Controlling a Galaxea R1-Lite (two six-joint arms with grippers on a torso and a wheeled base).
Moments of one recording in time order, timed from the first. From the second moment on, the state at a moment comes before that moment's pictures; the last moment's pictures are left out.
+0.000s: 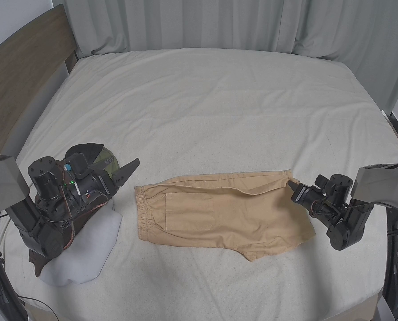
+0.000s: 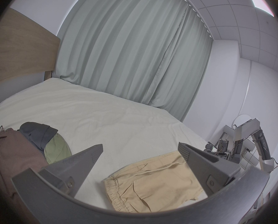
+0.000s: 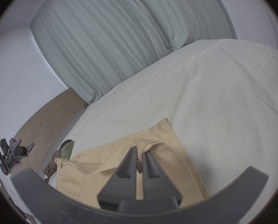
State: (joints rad) left arm -0.15 2.04 -0.53 -1.55 -0.39 -0.26; right arm 0.16 2.42 -0.73 -1.54 0.15 0.50
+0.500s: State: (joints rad) left arm -0.15 2.05 -0.53 -1.55 -0.39 -0.26; right arm 0.17 2.47 -0.81 -1.54 0.16 0.53
